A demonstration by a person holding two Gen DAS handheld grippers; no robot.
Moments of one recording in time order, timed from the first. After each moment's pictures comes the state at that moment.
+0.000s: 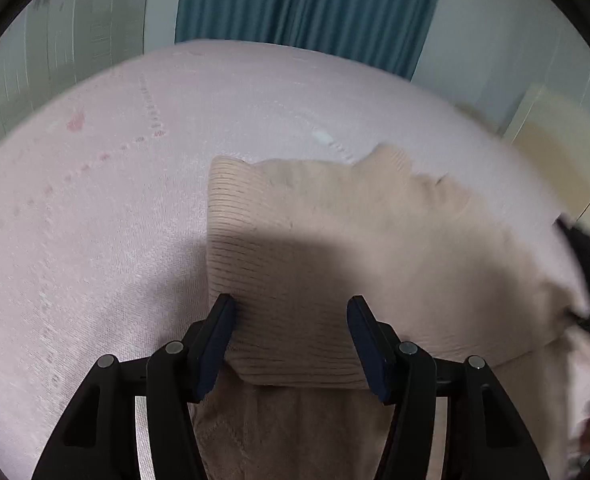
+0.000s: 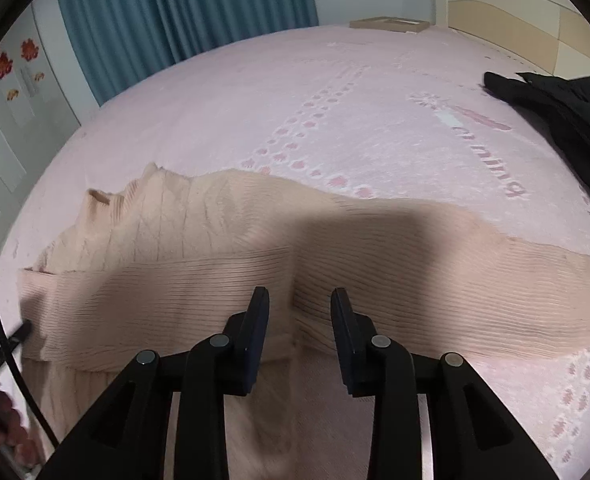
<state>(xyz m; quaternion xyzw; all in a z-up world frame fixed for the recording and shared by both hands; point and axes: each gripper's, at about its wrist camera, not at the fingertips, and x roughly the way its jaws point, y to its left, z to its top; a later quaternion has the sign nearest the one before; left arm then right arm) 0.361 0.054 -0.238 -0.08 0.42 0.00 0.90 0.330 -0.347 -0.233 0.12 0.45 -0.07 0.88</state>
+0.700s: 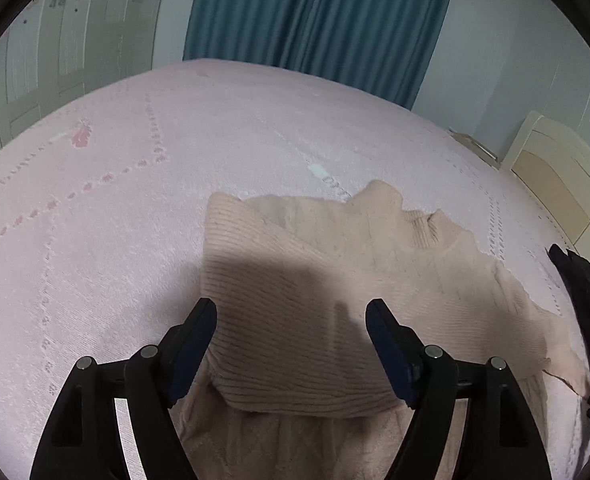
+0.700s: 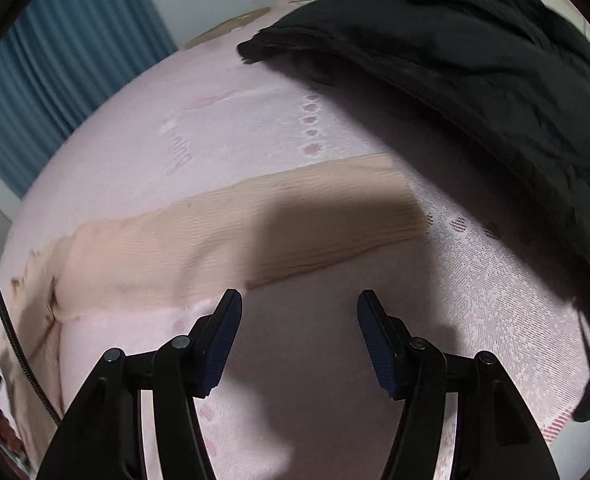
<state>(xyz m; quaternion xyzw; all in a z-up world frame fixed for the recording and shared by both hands) 0.357 0.068 -0.220 -0.13 0.37 0.00 0.92 0.191 -0.582 -0.256 0.25 0.43 -0.22 0.84</state>
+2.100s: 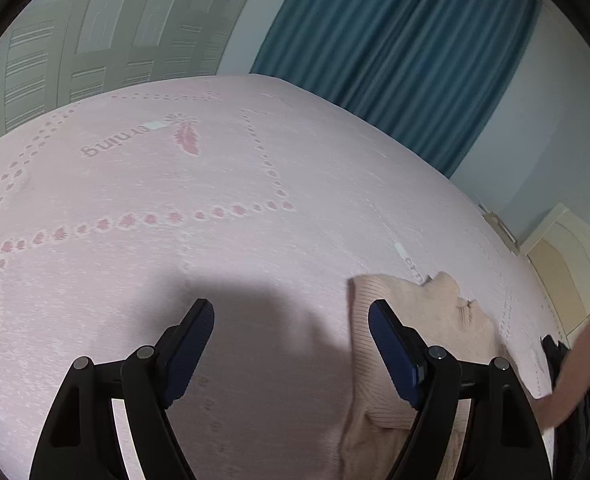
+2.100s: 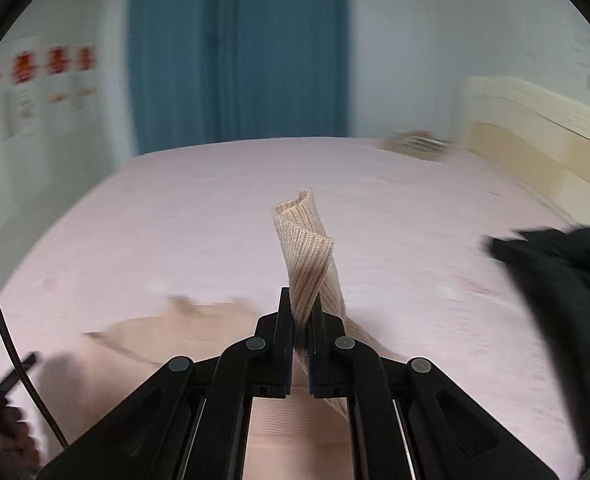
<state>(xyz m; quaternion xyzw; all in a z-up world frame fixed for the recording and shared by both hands) 0.323 0.202 -0.199 -0.25 0.32 0.07 0.91 0.368 -0.203 -0.079 0.01 0.32 0.01 0.95</state>
